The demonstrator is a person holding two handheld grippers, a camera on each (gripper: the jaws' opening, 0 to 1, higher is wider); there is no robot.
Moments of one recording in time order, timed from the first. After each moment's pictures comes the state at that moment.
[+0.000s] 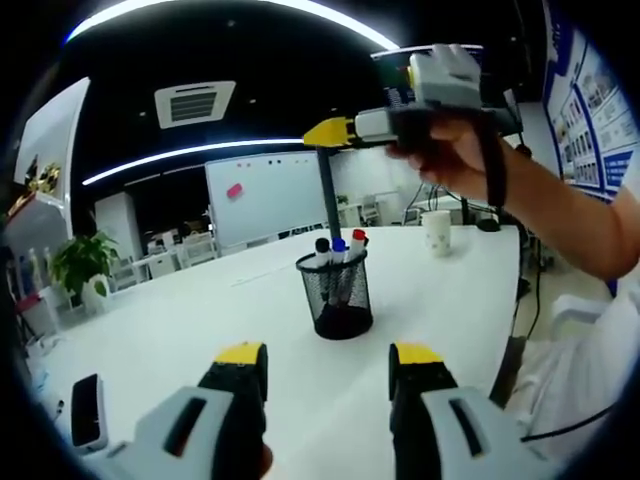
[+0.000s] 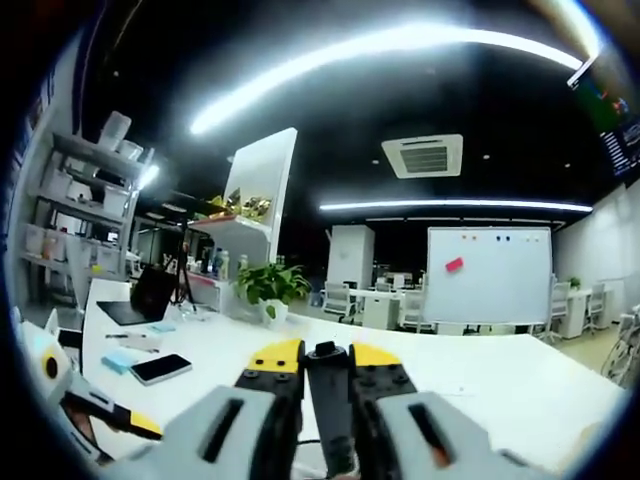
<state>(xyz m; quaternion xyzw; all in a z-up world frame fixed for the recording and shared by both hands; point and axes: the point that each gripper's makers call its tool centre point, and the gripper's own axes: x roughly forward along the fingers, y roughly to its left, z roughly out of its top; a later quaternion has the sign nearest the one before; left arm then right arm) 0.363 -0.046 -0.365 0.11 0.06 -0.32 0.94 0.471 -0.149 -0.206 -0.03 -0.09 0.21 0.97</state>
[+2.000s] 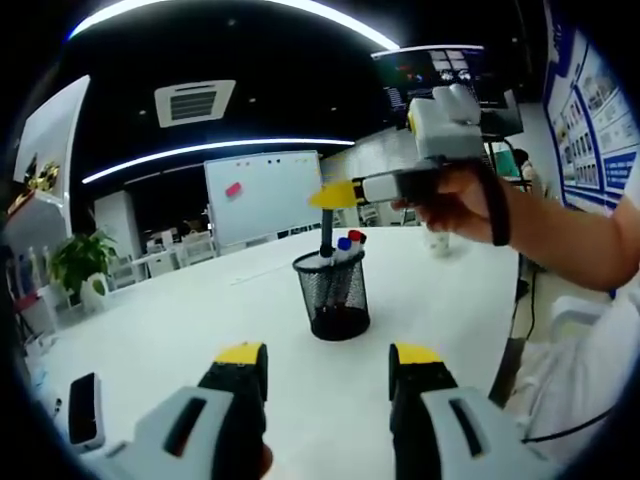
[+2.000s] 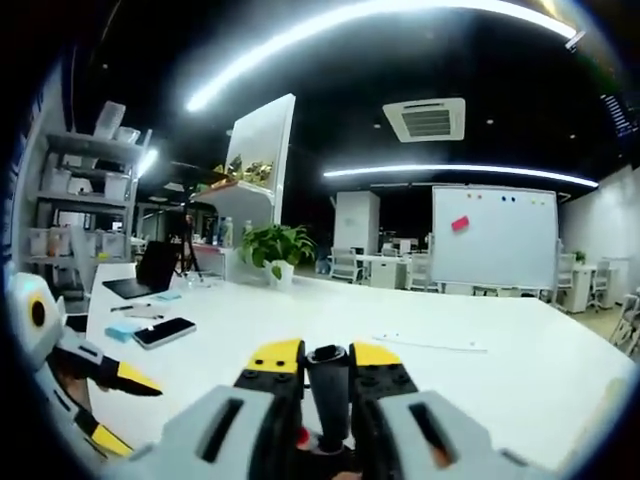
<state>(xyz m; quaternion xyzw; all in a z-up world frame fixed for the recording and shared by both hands) 0.363 -0.051 -0.365 0.11 0.06 -0.32 0.94 0.482 -0.152 -0.278 -0.03 -0.01 0.22 0.97</state>
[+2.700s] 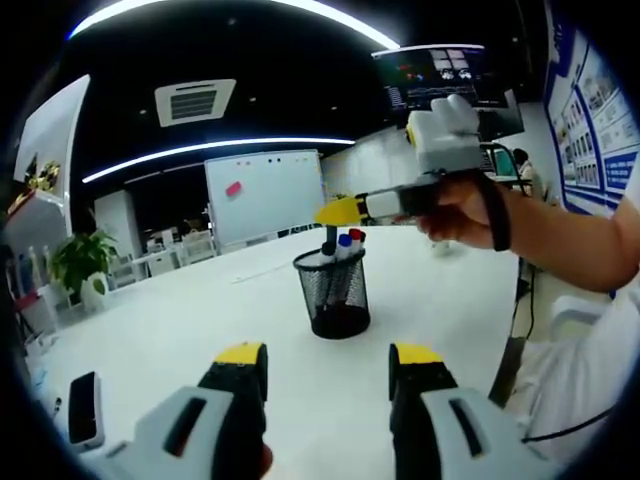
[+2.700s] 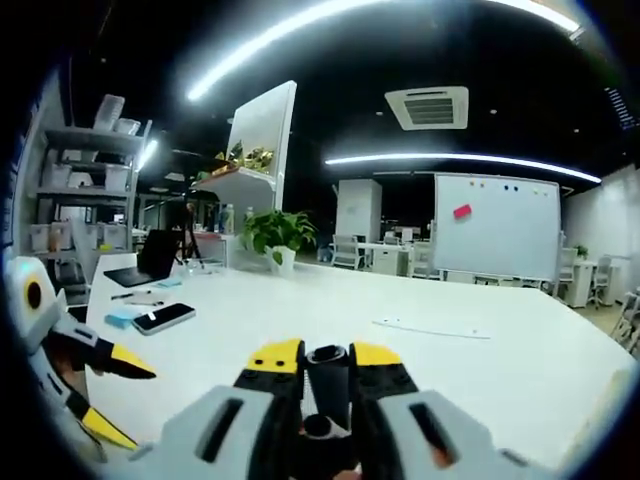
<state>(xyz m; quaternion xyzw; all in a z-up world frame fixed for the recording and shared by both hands) 0.364 -0.049 -0.367 0.11 0.06 -0.32 0.94 0.483 -0.152 -0.297 -0.04 0.01 0.23 0.97</state>
